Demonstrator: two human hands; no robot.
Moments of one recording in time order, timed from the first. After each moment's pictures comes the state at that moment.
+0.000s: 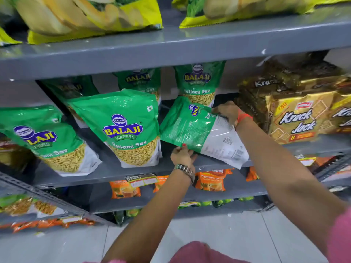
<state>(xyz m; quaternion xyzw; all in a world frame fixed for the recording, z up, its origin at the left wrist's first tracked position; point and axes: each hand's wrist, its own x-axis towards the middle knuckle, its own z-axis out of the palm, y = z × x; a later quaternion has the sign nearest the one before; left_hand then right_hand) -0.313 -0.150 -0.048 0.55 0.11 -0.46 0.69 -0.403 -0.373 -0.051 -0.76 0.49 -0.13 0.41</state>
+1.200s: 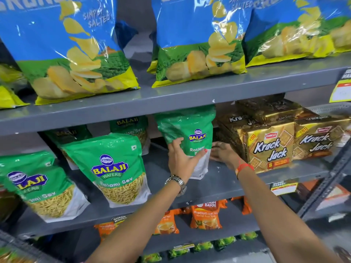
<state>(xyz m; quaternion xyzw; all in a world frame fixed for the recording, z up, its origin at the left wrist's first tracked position) -0.331 -0.189 0.011 0.73 -0.44 -0.11 0.52 -0.451 -0.305 -0.022 -0.53 0.45 -0.33 0.64</state>
